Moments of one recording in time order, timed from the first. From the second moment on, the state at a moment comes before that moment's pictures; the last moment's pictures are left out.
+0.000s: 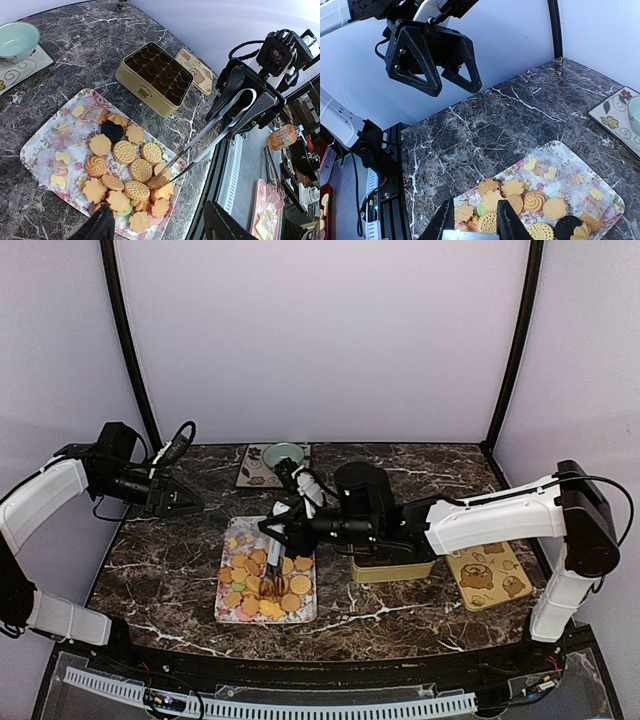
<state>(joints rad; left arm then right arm) -0.06 1.24 1.06 -0.92 1.03 0.41 1.13 1.75 1.15 0.34 -0.17 0.23</state>
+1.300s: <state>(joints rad) -0.06 1.24 1.06 -0.92 1.03 0.41 0.99 1.52 1.12 0.26 -0.07 0.15</state>
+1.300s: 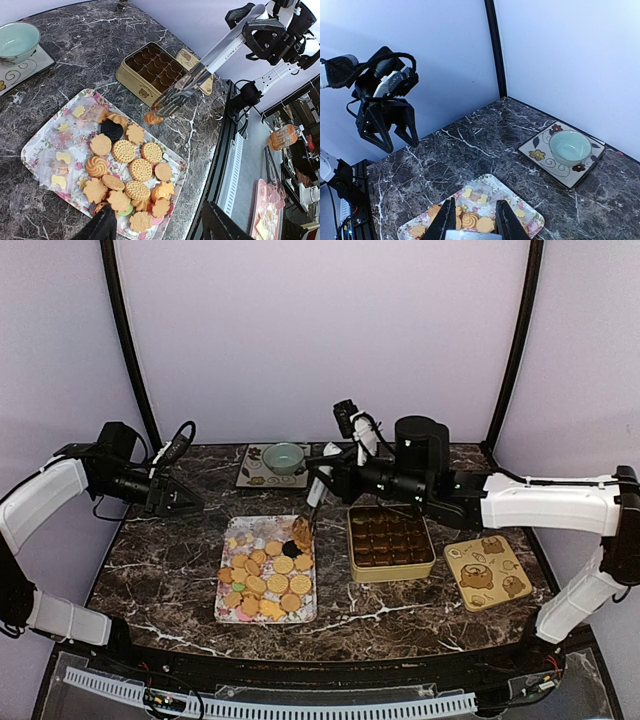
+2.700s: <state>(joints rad) -0.06 1.26 1.08 -0.94 1.03 0.42 0.67 1.51 1.05 0.23 -0.15 -0.01</state>
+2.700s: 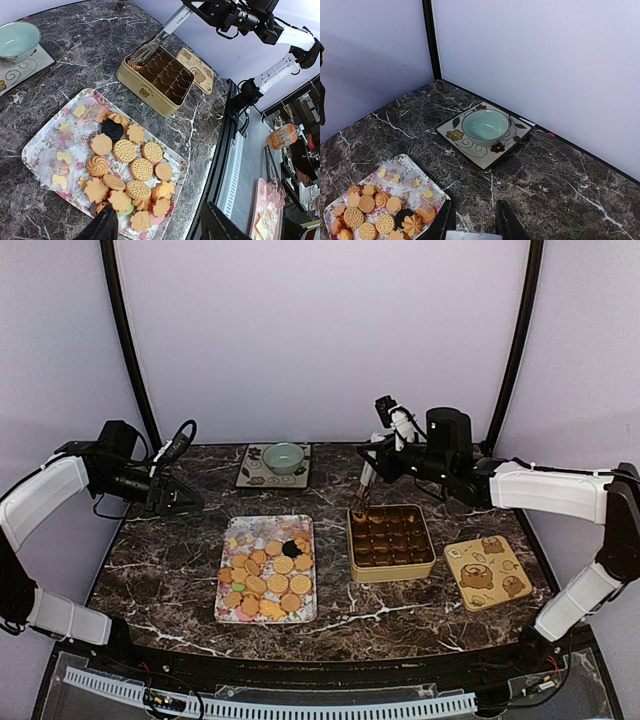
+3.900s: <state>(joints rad) -0.06 1.29 1.08 -0.93 0.91 0.39 1.10 1.52 1.15 0.25 -0.13 0.12</state>
